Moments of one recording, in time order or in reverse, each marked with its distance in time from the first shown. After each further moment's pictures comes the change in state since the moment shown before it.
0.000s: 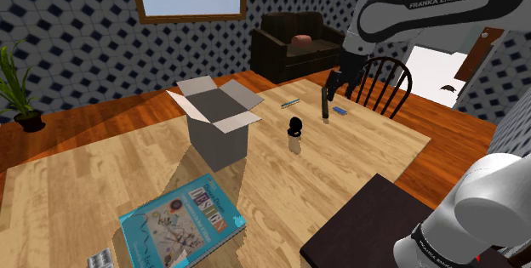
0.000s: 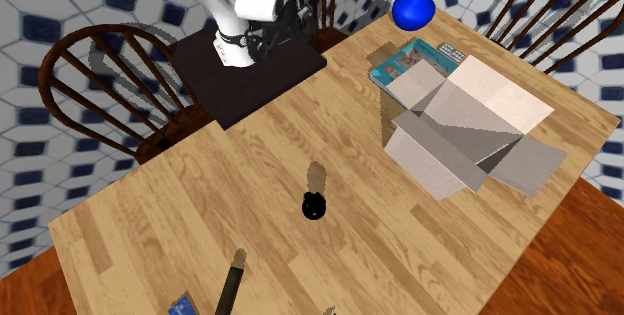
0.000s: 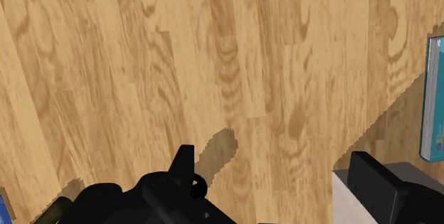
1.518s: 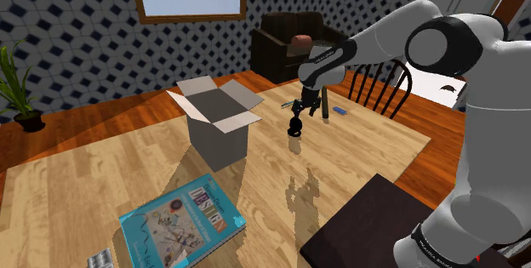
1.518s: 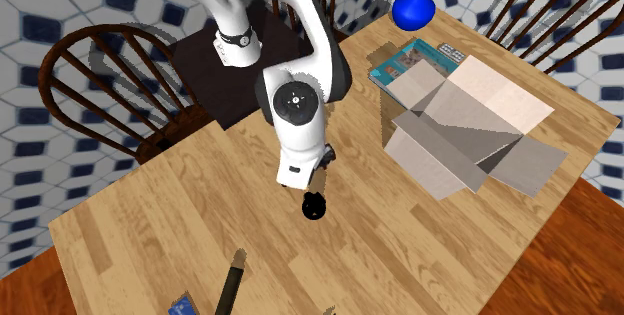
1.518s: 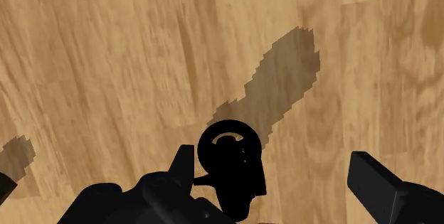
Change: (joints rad) arm -0.065 0.842 -0.050 0.436 0.140 0.386 -0.176
